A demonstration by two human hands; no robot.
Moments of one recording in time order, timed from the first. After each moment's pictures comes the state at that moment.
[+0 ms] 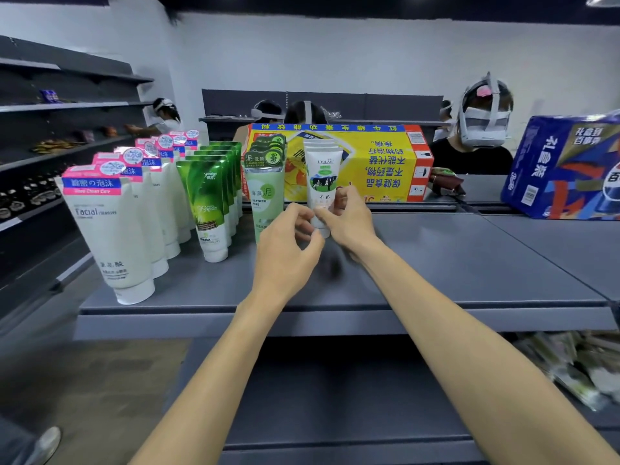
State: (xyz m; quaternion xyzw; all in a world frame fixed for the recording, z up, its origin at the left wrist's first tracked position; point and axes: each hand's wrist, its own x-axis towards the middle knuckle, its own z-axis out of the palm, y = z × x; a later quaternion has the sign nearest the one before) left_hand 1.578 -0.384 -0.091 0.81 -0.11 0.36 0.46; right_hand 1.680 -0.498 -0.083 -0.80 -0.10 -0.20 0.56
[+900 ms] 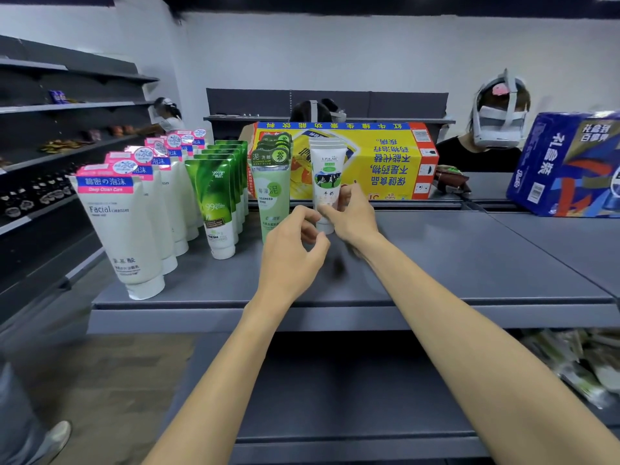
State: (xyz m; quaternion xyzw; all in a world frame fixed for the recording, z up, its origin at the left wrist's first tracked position) left_hand 1.571 -0.383 -0.094 0.82 -0.10 0.35 0.44; right_hand 1.680 -0.495 -0.080 -0.80 -0.08 -0.19 0.56
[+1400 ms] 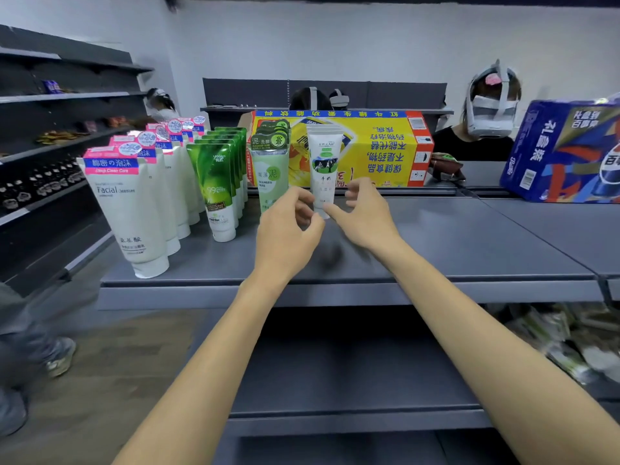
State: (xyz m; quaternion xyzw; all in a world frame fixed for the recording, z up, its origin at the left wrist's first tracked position) left_hand 1.552 -0.383 -0.084 0.82 -0.07 0.35 0.44; right_hand 1.621 -0.519 -0.079 -0.86 -0.10 -0.20 0.46
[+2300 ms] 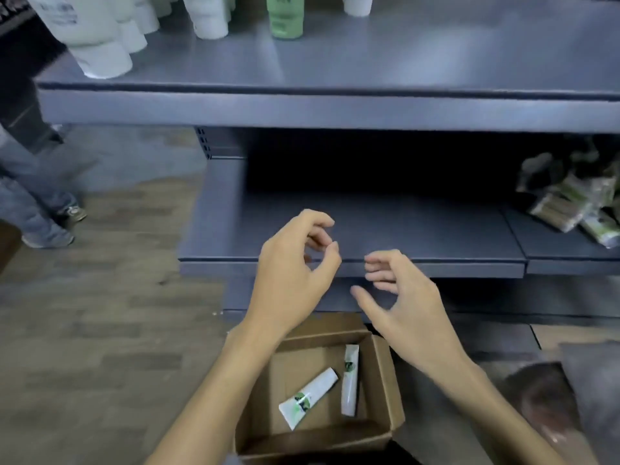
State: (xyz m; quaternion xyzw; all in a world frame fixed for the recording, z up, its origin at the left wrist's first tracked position) left_hand 1.406 -0.374 -0.273 0.85 -0.07 0.17 0.49; right_hand 1.389 -0.553 -0.291 -0.90 -0.11 -0.02 0.42
